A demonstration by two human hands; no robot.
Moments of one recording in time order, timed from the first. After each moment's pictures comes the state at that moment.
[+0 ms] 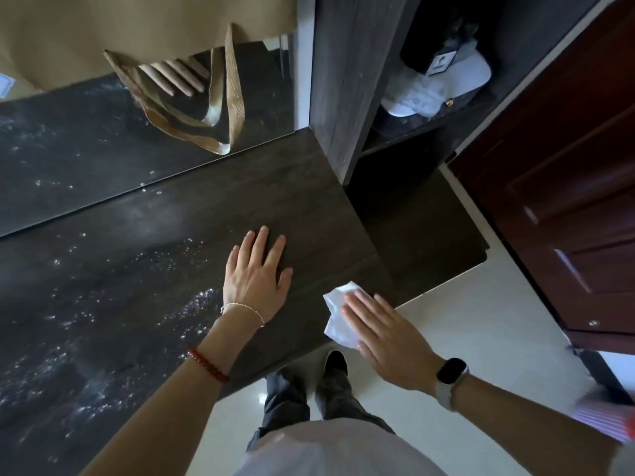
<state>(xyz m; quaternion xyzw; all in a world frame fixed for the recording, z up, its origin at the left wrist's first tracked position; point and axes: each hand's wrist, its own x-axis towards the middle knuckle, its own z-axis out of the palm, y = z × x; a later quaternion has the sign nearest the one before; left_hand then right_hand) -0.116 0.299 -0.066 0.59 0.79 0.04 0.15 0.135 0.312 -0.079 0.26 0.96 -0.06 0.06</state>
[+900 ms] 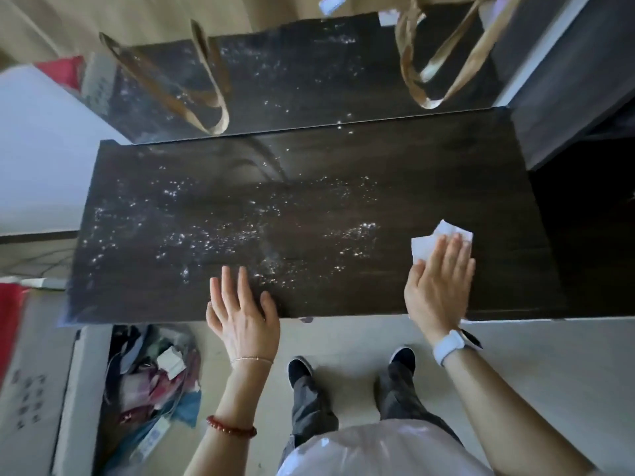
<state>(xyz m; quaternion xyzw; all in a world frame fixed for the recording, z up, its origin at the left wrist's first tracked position) -0.168 0.053 -0.053 0.17 0.97 0.14 0.06 -0.024 0.248 -0.084 0.55 0.82 -0.12 -0.05</state>
